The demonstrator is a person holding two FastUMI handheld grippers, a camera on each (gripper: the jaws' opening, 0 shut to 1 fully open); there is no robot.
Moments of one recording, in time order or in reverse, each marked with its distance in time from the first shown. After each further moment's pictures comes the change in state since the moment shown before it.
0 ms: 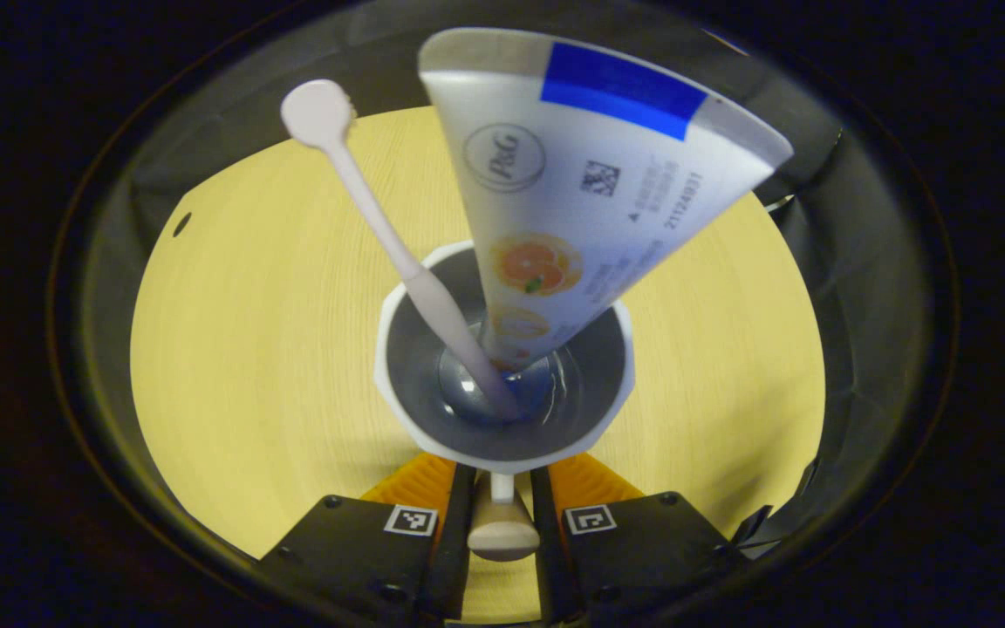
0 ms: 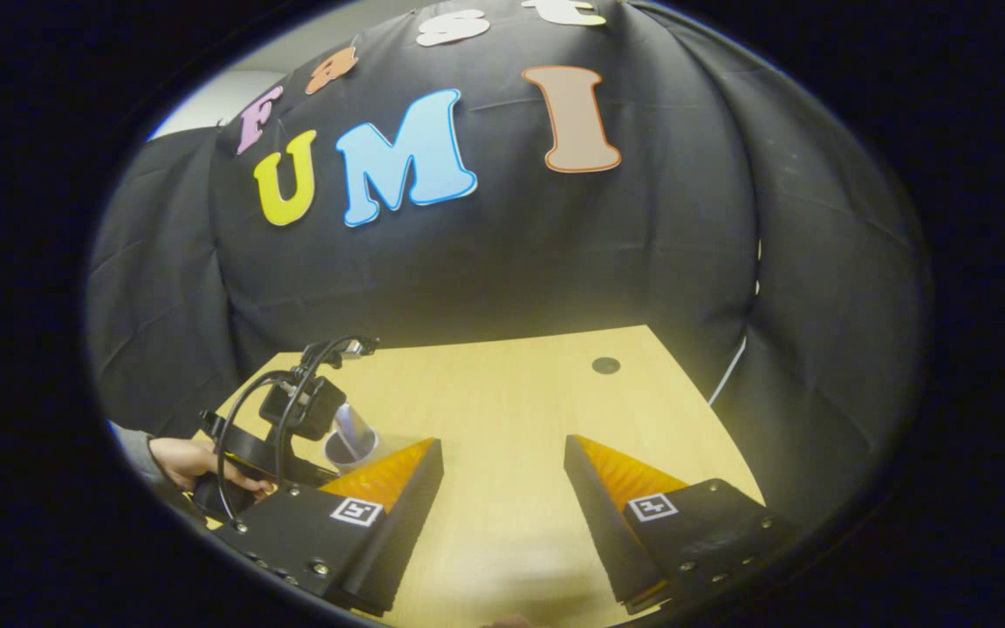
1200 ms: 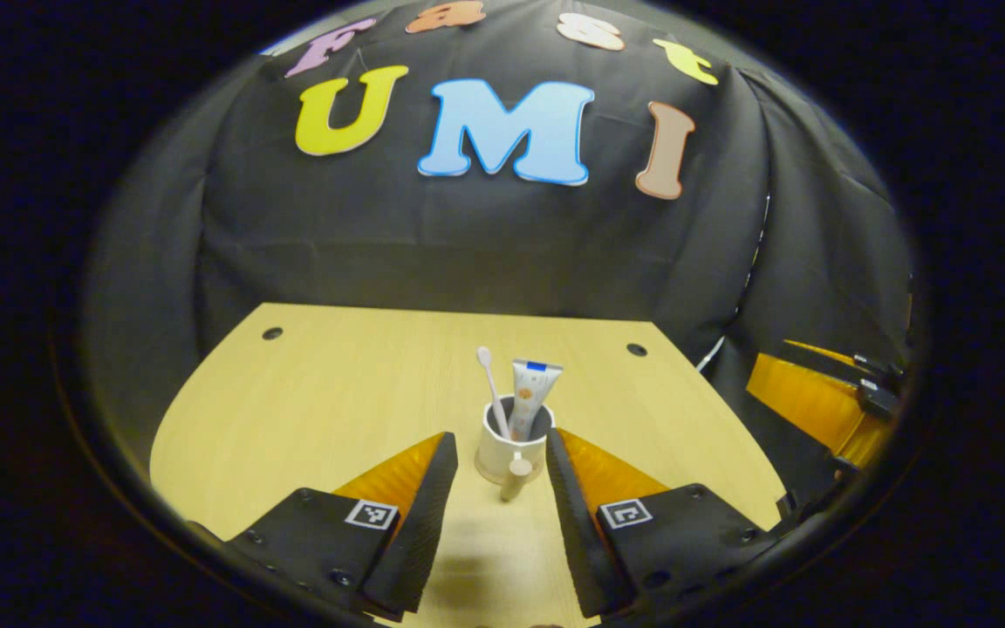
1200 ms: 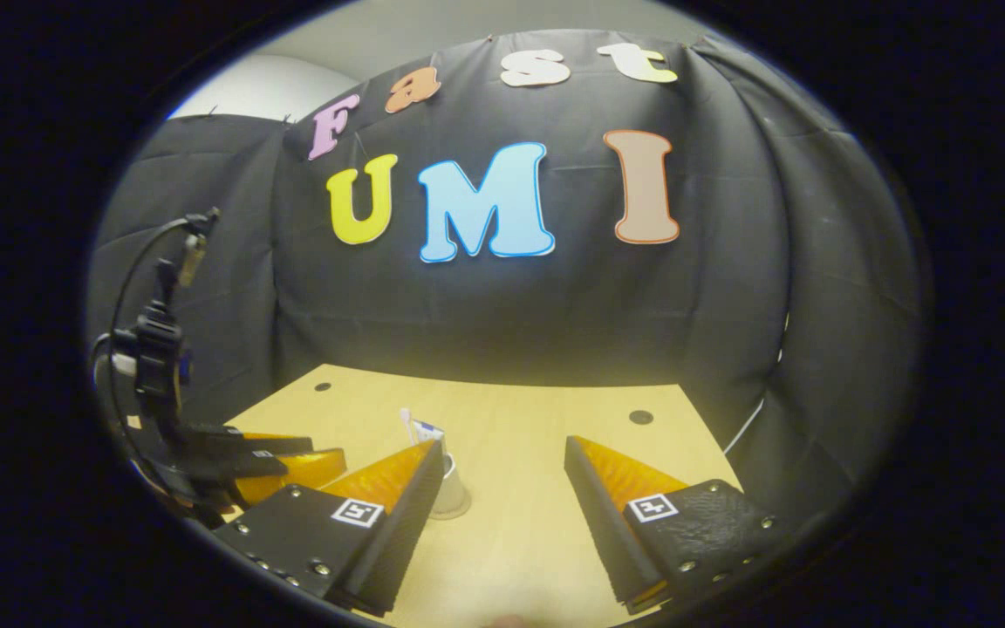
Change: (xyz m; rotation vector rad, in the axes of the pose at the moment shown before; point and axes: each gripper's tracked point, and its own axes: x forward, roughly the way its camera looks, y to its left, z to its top) left arm -0.238 0.017 -0.002 0.013 -0.814 -0.031; right arm -0.056 0.079 0.037 -0.144 -0.159 0.069
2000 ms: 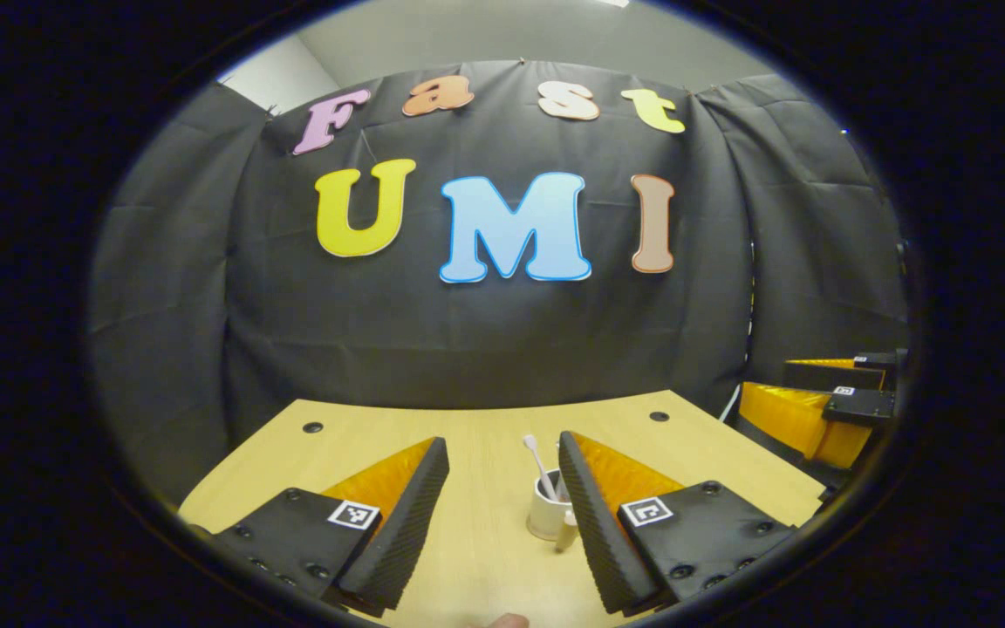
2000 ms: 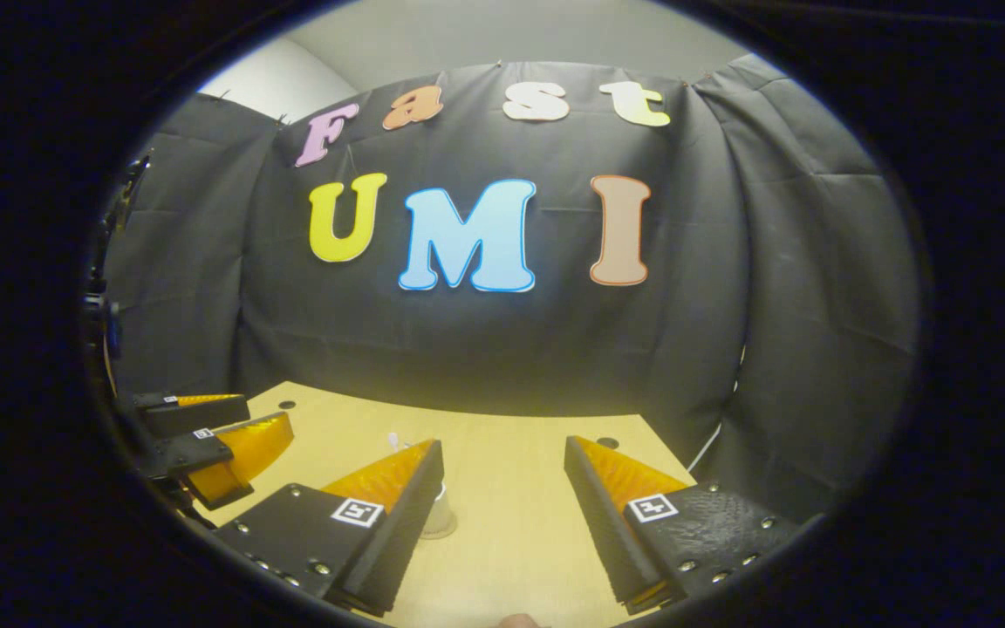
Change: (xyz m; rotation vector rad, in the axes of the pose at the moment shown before) left arm -0.040 0.038 0.048 0.108 -0.278 0.022; right arm -0.019 0.023 0.017 -0.044 -0.116 -0.173
